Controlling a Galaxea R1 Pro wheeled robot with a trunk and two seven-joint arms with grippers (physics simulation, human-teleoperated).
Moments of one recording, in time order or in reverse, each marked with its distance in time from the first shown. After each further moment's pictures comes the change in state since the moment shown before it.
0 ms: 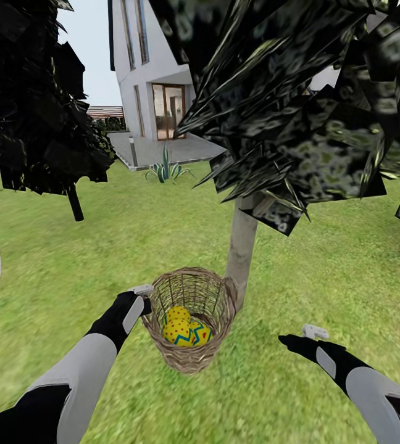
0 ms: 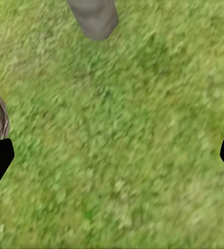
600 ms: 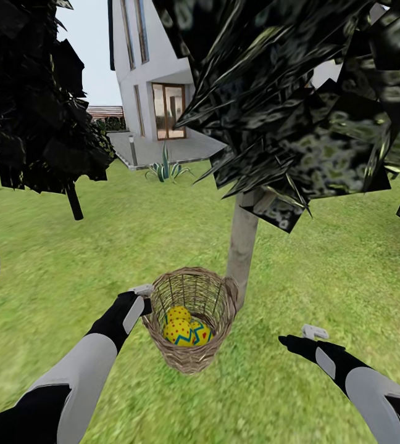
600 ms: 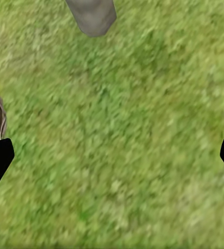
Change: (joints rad) left arm 0.000 -0.002 0.000 0.000 -0.001 -0.001 -0.001; right arm 0.000 0.002 0.006 0.004 0.007 -0.002 -0.008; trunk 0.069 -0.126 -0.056
